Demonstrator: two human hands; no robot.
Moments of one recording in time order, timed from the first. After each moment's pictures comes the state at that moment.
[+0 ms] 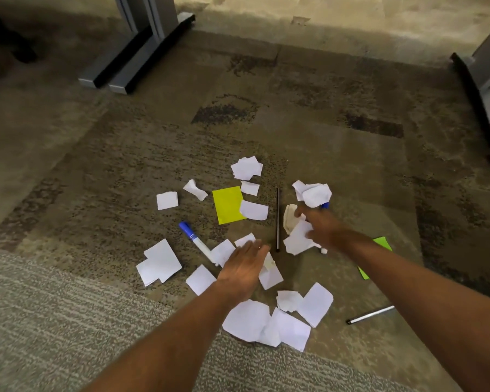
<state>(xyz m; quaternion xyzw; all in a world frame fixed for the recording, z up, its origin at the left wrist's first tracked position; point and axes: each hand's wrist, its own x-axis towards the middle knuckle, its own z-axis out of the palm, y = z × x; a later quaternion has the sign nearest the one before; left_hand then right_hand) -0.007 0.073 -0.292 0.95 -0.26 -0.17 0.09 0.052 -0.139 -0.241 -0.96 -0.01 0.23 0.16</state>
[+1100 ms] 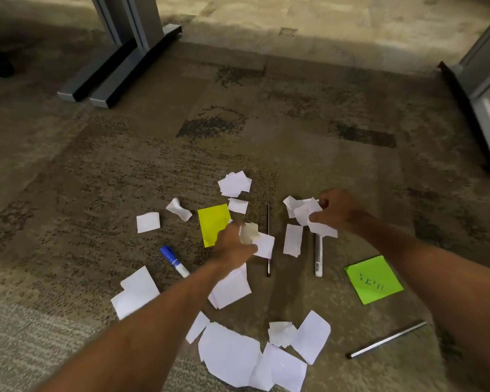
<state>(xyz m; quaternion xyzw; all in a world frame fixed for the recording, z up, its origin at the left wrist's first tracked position) 0.084 0.045 -0.266 0.88 0.04 -0.18 0.43 0.109 -0.182 -0.207 -0.96 0.10 0.13 0.22</state>
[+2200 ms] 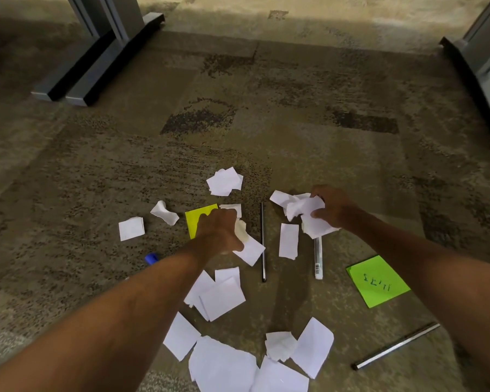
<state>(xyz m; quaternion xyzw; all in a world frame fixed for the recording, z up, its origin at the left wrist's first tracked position) 0.138 0.043 -0.279 0.97 -0.11 -0.20 0.05 0.128 -0.202 -0.251 -0.96 0.09 0.14 0.22</state>
